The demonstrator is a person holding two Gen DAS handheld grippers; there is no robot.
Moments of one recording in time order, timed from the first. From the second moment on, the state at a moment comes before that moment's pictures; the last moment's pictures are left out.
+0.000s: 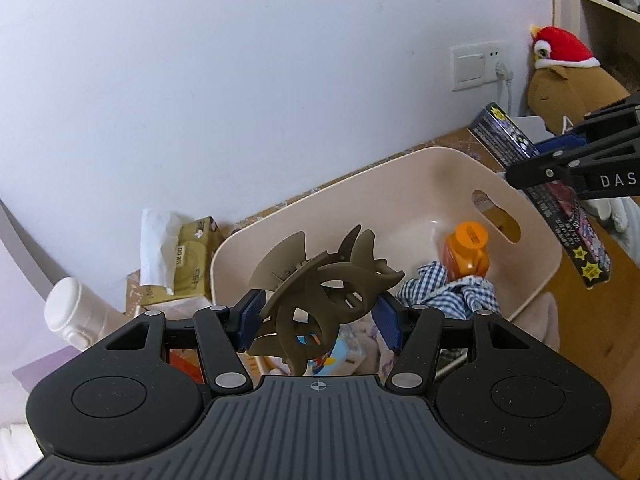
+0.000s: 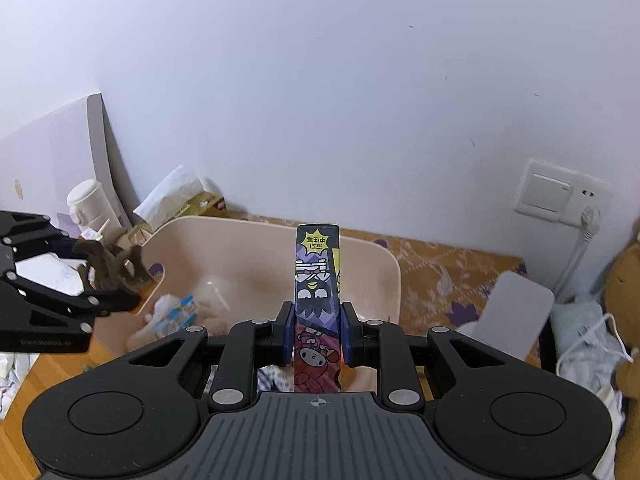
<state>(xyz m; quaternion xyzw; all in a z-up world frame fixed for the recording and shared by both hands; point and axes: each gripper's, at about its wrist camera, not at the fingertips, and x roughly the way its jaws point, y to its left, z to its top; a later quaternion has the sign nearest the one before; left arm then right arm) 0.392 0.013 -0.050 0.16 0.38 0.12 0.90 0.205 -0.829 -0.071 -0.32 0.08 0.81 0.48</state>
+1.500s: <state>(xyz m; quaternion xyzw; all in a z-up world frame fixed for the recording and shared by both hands) 0.416 0.045 -0.094 0.04 0.45 0.18 0.87 0.184 -0.777 -0.113 -0.36 0.13 0.78 0.50</state>
